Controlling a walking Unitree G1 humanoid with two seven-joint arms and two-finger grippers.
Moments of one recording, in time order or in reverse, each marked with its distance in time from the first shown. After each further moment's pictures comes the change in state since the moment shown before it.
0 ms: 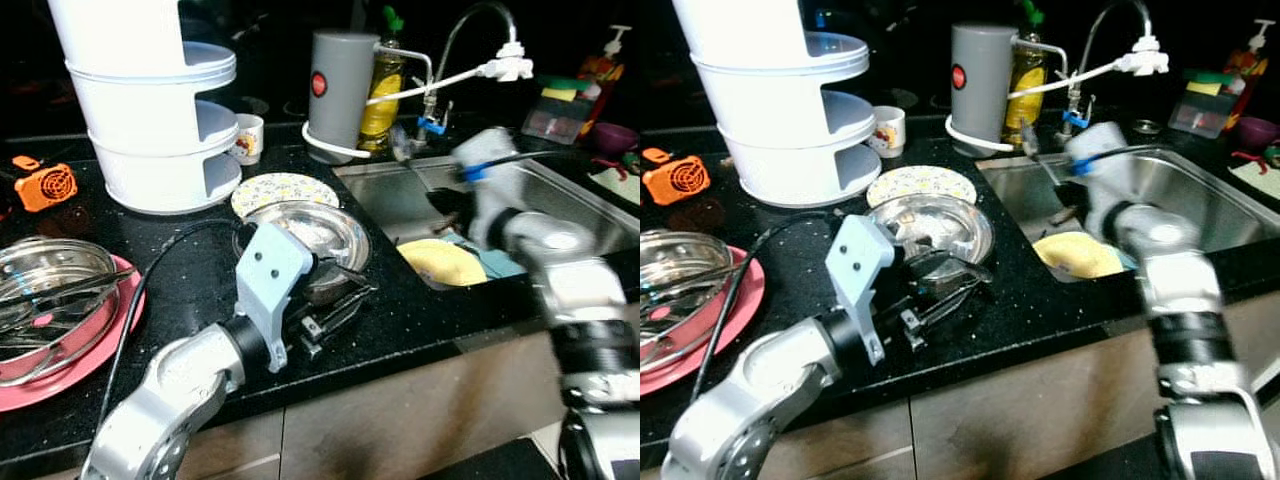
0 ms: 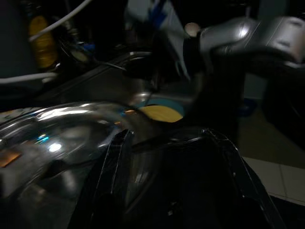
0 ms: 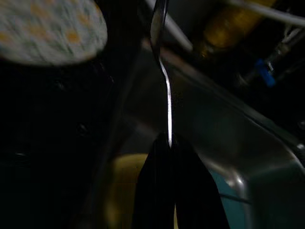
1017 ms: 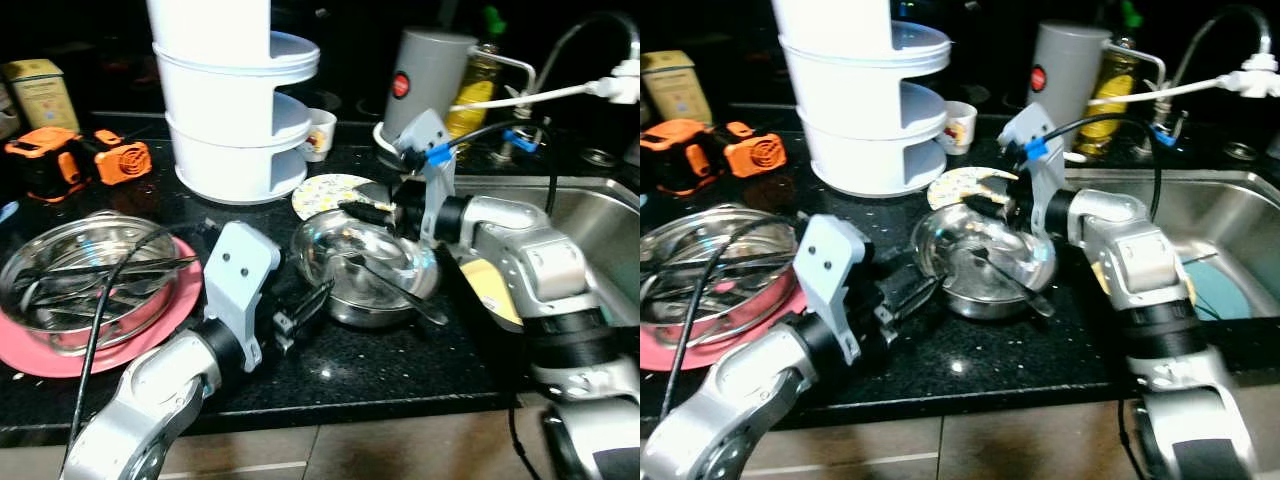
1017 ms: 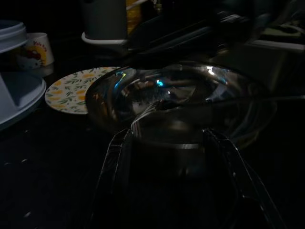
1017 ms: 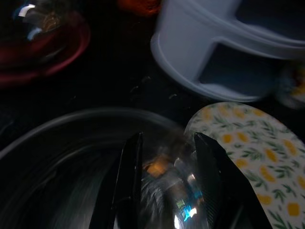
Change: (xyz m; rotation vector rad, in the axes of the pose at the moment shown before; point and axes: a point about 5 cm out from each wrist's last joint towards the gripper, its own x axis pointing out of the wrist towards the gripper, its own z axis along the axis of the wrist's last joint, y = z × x) left arm -0.024 0.015 -0.005 0.022 0.062 0.112; right arm -0.050 0.031 0.071 0.094 -0.288 0.681
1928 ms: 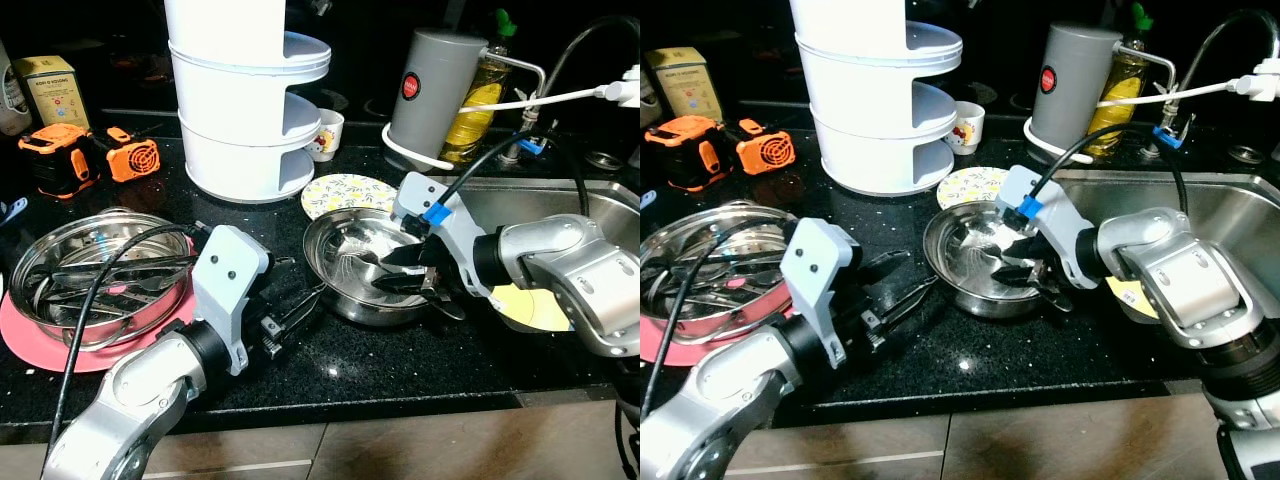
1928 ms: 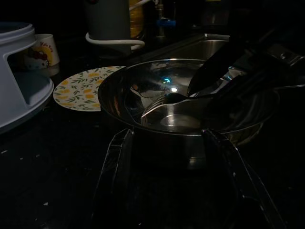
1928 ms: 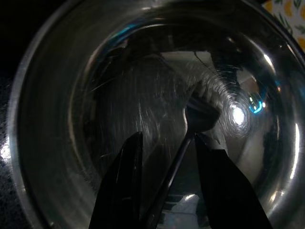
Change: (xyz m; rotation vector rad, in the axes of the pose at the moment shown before) left arm -0.004 0.005 0.002 0.011 0.005 0.007; right arm -0.018 0.025 -0.011 0.033 0.374 0.047
